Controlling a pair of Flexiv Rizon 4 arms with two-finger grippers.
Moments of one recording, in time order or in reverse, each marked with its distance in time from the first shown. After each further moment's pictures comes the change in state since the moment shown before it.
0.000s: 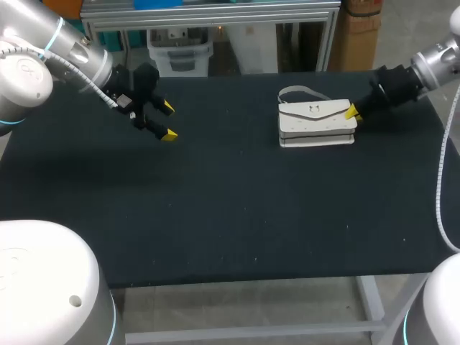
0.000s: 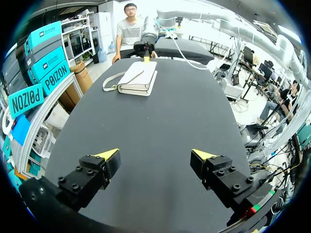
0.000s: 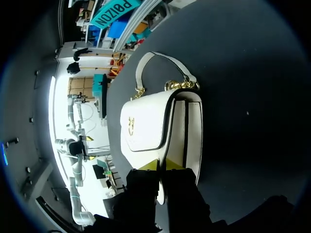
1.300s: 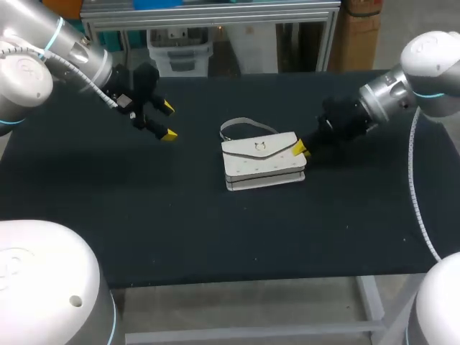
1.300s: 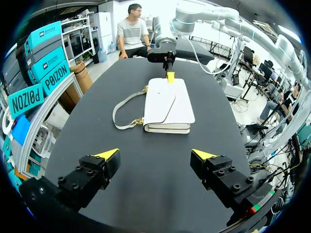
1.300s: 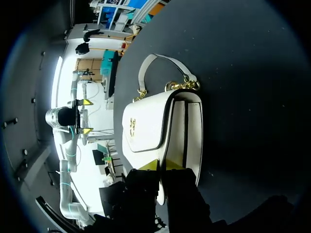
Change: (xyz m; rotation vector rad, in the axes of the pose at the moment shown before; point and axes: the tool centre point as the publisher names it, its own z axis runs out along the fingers) left arm 0.000 0.000 0.000 0.000 0.000 0.000; right arm 0.079 -0.111 0.134 0.074 0.026 -0.094
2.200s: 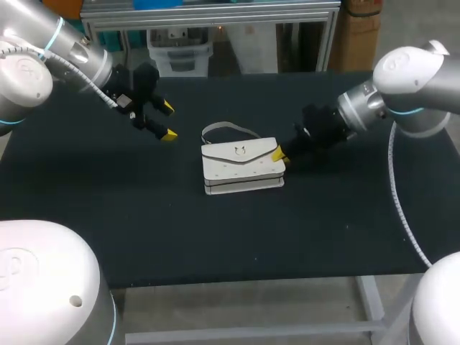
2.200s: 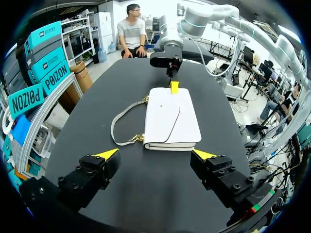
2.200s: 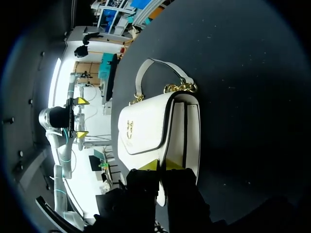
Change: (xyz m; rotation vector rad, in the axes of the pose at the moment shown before) left arm 0.000 0.000 0.000 0.000 0.000 0.000; right arm 0.022 -0.001 0.044 -0.063 -0.027 0.003
